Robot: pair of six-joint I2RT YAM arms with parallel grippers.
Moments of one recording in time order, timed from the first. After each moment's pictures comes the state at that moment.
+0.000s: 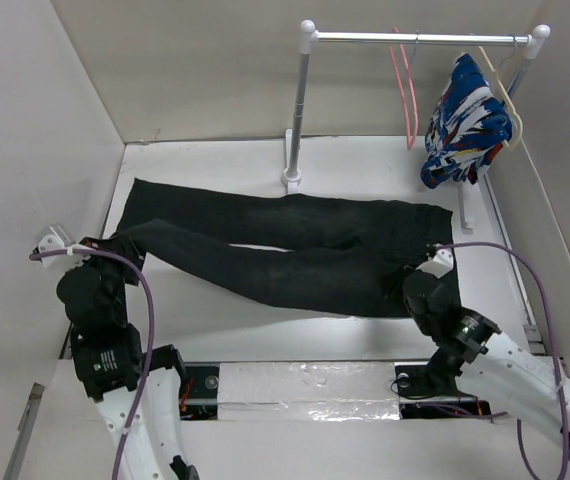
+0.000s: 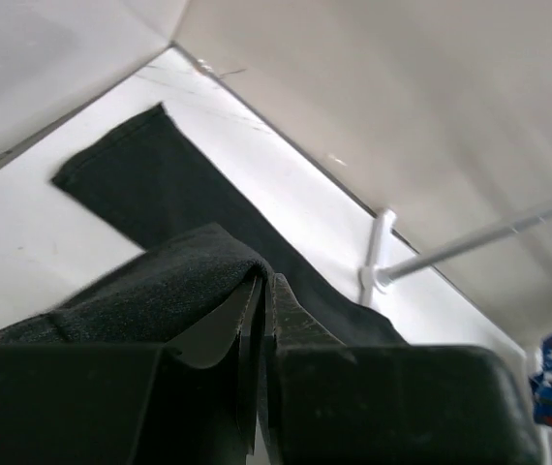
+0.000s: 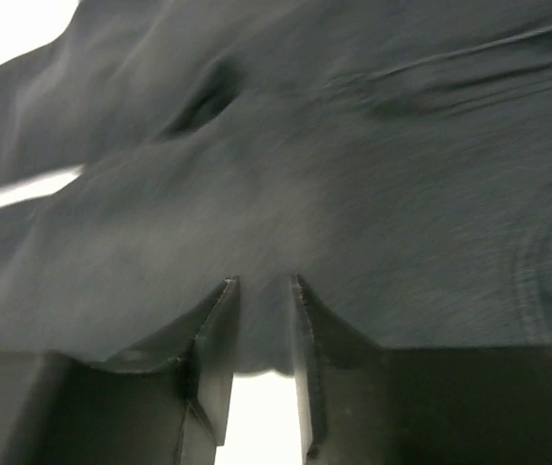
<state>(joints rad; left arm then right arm) 0.32 0.42 0.90 -0.62 0.01 -0.62 0.83 0.54 0.38 -0.39 0.58 0.90</state>
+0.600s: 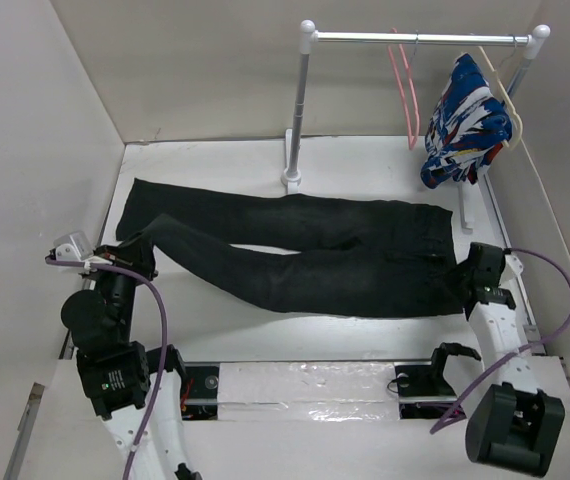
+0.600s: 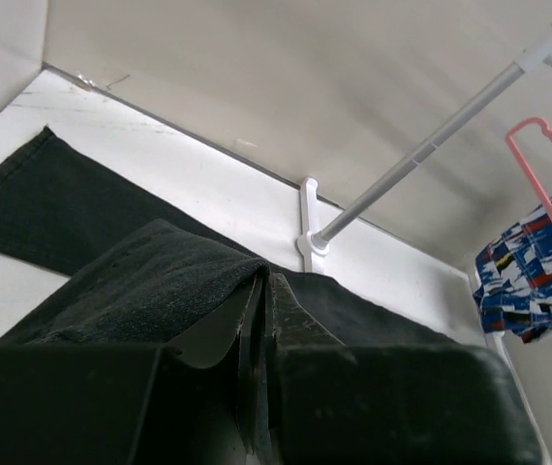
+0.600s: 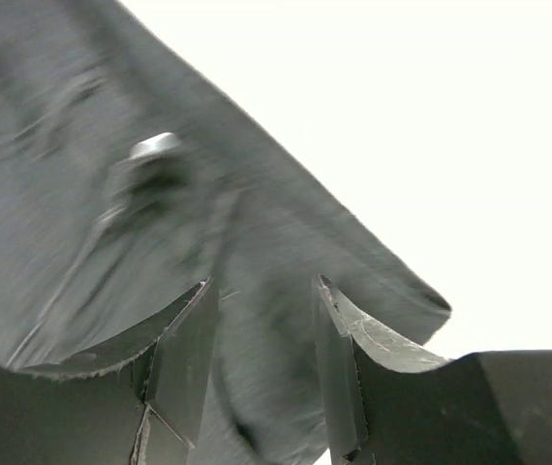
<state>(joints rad) 0.32 0.28 0.86 -0.54 0.27 -0.58 -0.21 0.83 0.44 -0.44 0.20 0.75</state>
